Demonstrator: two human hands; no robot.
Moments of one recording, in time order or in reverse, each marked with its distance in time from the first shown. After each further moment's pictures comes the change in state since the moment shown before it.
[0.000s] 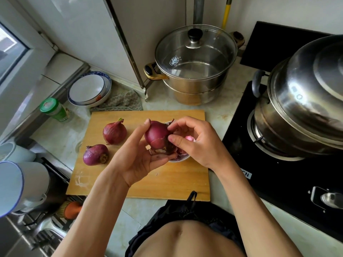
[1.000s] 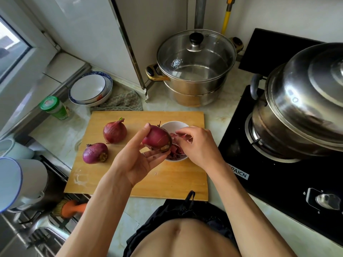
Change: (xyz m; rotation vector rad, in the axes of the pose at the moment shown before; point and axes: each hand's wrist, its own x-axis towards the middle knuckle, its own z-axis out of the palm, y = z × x) left_hand 0.005 -0.014 -0.010 -0.148 0.167 0.043; right_hand 0.000 0.028 0.009 -0.494 0.146 0.089
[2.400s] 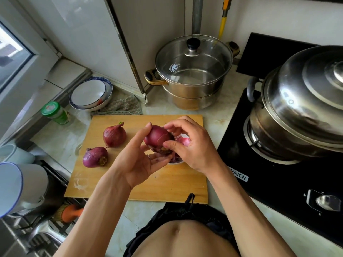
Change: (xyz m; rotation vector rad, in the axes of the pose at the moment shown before) left_hand -0.010 0.007 0.014 0.086 -0.082 -0.033; right_hand -0.002 -0.022 -0.009 0.272 0.000 -0.303
